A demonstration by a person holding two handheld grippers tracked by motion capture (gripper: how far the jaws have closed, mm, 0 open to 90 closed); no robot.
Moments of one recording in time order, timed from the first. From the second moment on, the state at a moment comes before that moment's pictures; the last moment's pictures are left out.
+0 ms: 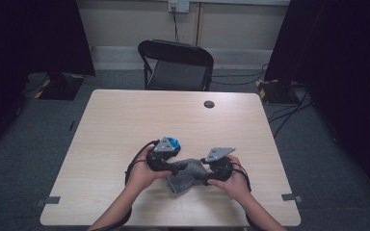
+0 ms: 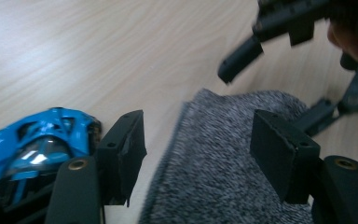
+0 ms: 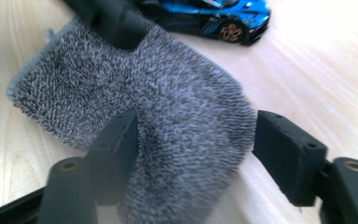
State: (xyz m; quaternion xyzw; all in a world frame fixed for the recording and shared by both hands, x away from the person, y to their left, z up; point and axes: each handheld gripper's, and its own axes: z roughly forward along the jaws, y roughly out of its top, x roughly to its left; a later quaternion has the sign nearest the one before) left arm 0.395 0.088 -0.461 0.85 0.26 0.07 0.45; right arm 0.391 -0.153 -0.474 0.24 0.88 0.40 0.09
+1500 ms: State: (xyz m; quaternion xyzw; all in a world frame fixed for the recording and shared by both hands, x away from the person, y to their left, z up) left arm 0.341 0.166 -0.468 0.85 0.34 0.05 0.41; right arm 0.467 -0.038 -0.468 0.21 0.88 0.43 0.04
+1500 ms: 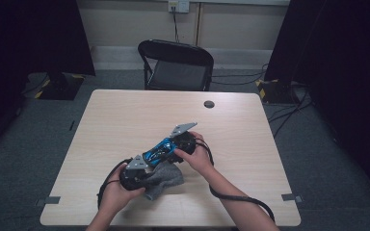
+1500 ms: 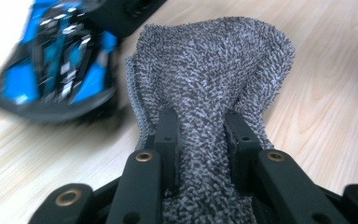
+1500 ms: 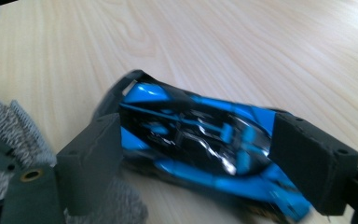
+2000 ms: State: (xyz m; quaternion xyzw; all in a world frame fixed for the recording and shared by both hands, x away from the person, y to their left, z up) left arm 0.326 0.208 -0.460 0.83 0.37 0.07 0.41; right arm 0.473 -0.012 -0.478 0.19 0.90 0.38 0.07
